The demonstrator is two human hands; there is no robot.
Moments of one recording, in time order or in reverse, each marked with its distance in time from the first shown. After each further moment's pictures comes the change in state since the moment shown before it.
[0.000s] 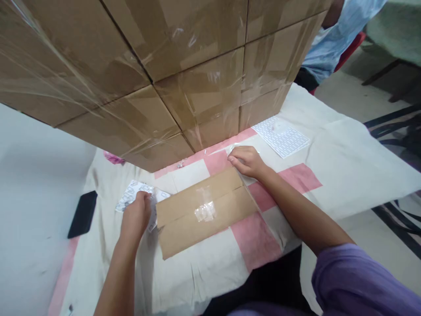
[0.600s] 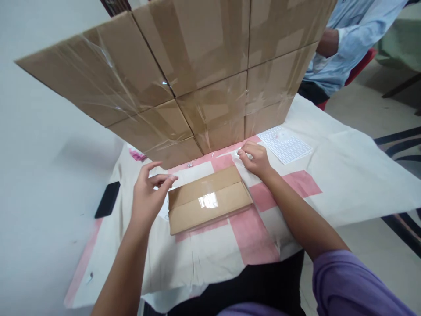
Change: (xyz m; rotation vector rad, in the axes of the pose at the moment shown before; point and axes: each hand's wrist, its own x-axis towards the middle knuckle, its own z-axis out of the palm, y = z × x) left_hand -0.060 0.114 -0.091 -0.801 0.255 0.180; right_hand 0.006 -0.002 -0.012 -0.012 0.307 -0.058
